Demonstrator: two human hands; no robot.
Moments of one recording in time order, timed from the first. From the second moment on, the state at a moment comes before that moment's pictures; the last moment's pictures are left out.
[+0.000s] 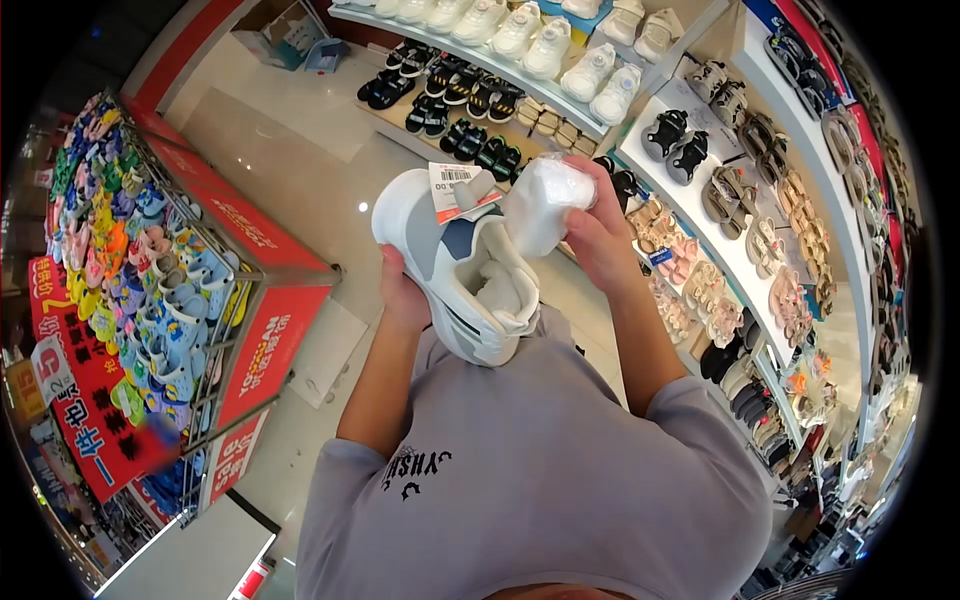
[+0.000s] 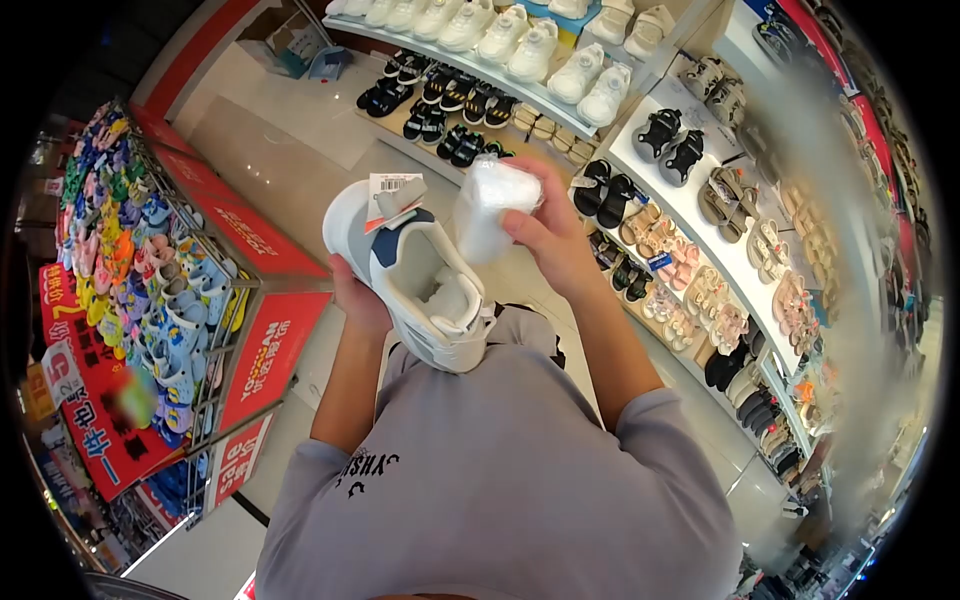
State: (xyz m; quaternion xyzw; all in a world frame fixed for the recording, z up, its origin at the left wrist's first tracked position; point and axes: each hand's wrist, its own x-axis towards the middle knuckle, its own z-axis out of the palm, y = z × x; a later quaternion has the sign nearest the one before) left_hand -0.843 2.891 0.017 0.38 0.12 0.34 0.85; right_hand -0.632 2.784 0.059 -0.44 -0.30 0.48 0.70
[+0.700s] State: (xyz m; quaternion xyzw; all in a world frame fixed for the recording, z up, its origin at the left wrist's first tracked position) left_hand -0.846 2.935 -0.008 0.33 0.08 -0.08 0.94; right_hand -0.765 2.716 0.064 -0.60 -0.07 0.22 0.77
